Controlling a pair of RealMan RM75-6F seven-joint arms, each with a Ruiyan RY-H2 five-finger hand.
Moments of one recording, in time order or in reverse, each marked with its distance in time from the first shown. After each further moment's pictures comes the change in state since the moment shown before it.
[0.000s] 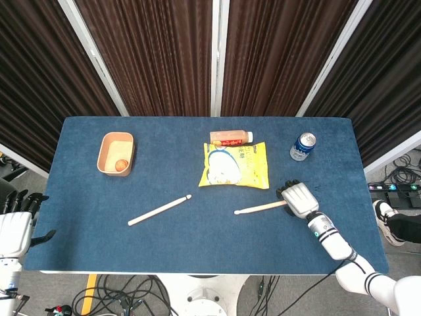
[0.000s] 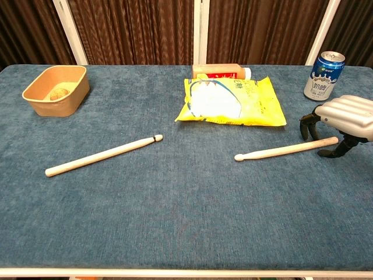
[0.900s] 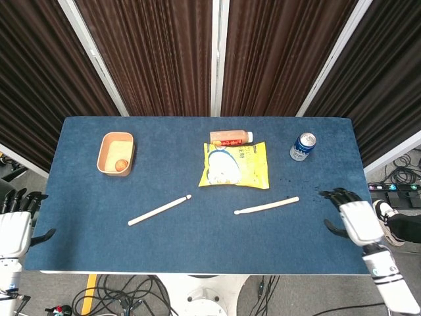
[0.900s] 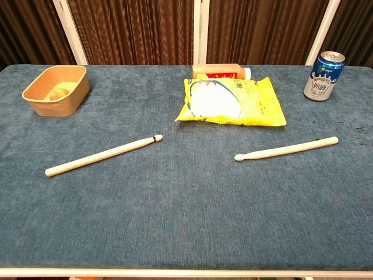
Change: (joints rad) left arm 0.003 -0.006 -0.004 -0.006 0.014 0.026 0.015; right arm -0.315 0.466 0.032 -0.632 0.003 0.330 0.020
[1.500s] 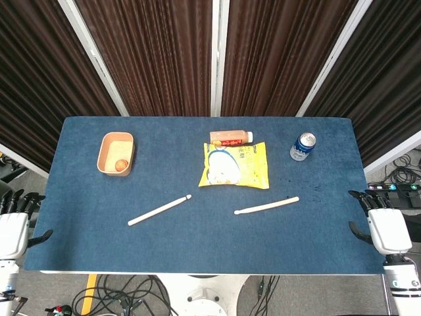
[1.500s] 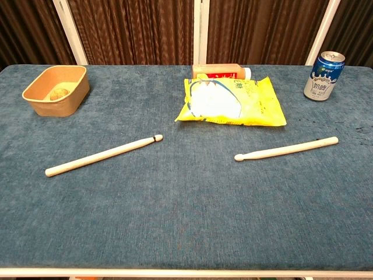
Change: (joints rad) left arm 0.009 0.007 0.011 0.009 -0.002 0.010 -0.013; right arm -0.118 0.046 0.011 -0.045 0.079 0.131 -0.058
